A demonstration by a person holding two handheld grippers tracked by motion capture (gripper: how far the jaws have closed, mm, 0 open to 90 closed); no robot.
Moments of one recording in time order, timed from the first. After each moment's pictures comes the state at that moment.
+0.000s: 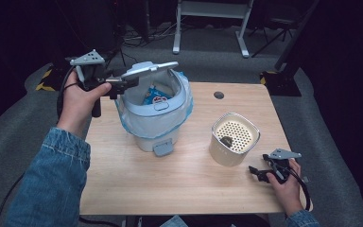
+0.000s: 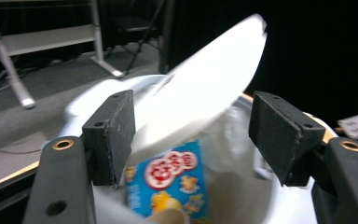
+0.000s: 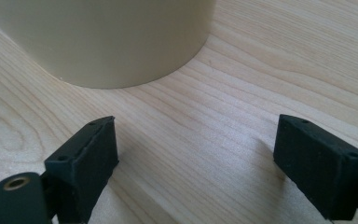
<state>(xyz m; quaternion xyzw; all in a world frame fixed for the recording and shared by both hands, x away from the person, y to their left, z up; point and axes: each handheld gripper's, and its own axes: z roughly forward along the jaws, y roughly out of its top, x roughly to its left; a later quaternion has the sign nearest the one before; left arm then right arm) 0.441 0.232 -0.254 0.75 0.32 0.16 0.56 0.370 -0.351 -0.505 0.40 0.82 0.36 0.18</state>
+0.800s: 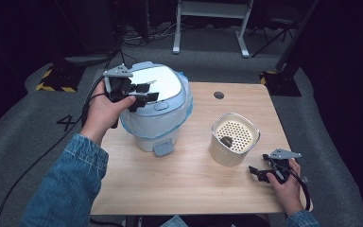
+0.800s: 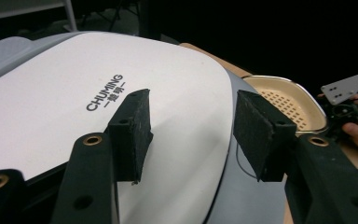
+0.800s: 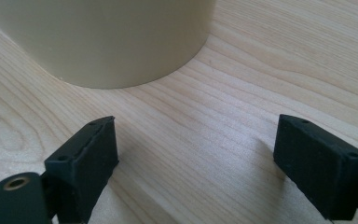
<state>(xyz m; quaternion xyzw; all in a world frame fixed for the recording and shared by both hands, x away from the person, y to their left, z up) 0.439 0.181 -0.276 0.79 0.32 0.14 0.50 0.370 -0.351 -0.505 0.40 0.82 0.36 0.18</state>
